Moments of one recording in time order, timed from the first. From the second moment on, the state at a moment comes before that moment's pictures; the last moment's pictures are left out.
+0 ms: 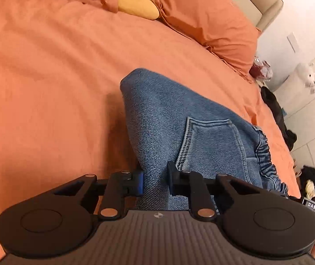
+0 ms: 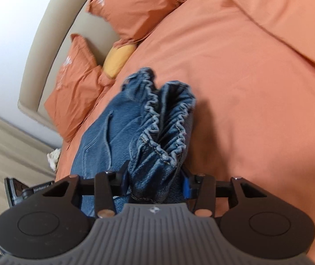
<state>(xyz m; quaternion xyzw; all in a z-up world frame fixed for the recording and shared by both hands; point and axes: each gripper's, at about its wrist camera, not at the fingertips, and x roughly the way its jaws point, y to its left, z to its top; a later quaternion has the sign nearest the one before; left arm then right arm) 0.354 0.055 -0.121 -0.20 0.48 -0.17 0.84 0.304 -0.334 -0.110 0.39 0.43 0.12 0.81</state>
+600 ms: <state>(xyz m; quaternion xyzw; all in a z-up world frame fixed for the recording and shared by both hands) 0.249 0.222 -0.026 -0.16 0.46 -0.08 0.87 0.271 -0.139 -0.055 0.38 0.42 0.26 0.78</state>
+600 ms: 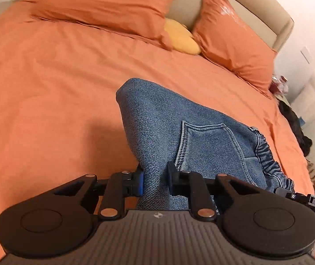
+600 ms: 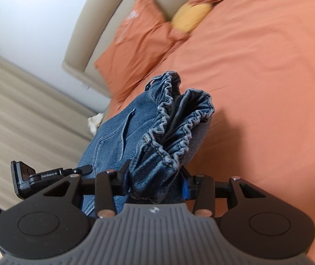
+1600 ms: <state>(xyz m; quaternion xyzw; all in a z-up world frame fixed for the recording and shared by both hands) 0.219 0.385 -0.132 -0.20 0.49 -0.07 0.85 0.284 0.041 -0.135 0.31 0.51 0.25 0.76</state>
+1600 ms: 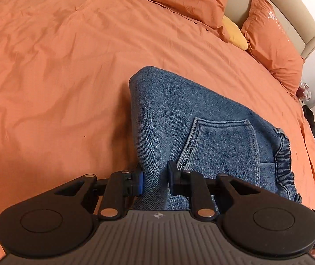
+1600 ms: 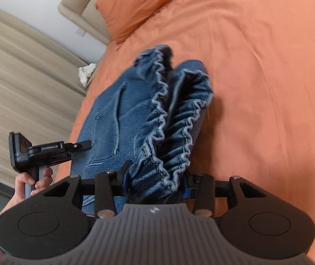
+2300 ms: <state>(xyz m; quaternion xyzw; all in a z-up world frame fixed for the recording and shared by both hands) 0.227 0.366 -0.130 -0.17 0.52 0.02 0.83 0.285 0.036 -0.145 0.32 0.56 0.18 0.74</state>
